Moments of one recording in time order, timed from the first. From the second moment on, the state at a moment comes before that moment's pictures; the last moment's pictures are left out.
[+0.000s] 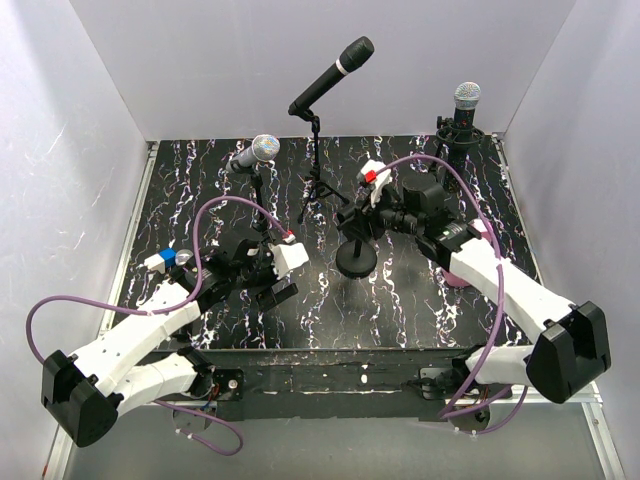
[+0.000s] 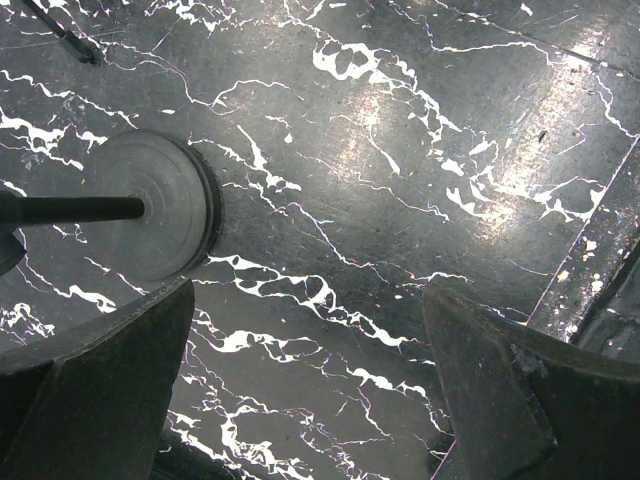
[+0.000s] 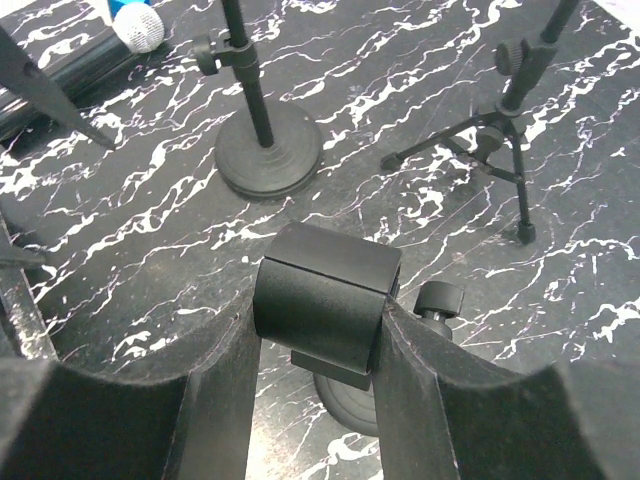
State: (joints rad) left arm -0.68 1.00 0.82 -0.61 0.16 0.50; right arm 0.58 1.26 0.99 -0.12 -0.44 -0.11
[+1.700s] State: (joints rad) left arm -0.45 0.90 0.84 -0.73 0.03 0.43; right arm 0.40 1.73 1.42 0.02 -0.24 -0.21
